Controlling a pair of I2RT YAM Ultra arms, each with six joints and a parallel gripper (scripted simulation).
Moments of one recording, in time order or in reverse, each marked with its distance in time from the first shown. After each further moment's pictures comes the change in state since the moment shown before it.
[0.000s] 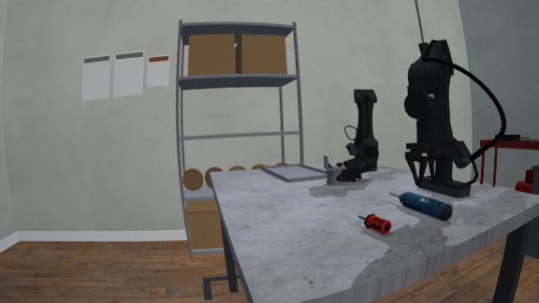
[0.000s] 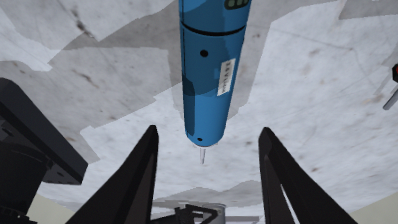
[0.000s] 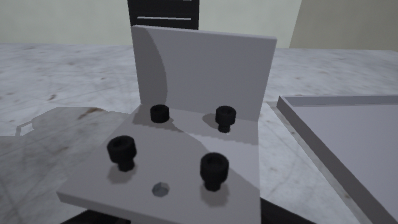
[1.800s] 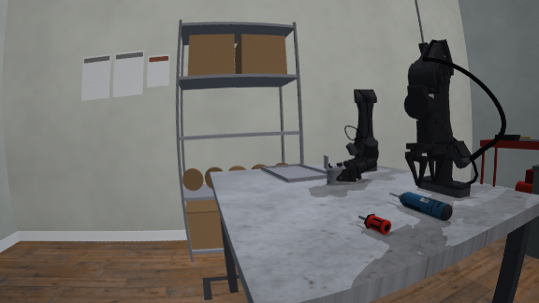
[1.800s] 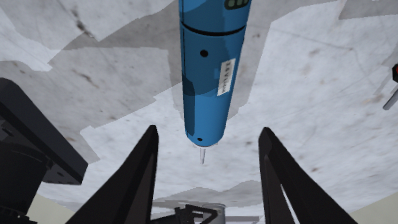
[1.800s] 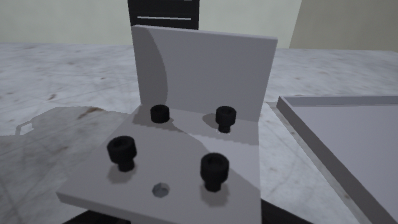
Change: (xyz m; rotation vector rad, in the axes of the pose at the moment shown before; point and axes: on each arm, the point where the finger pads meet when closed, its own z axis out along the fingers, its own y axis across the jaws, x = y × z) left arm 0.000 0.000 0.000 0.000 0.000 0.000; right arm 0.000 0.000 0.000 0.000 0.000 -0.002
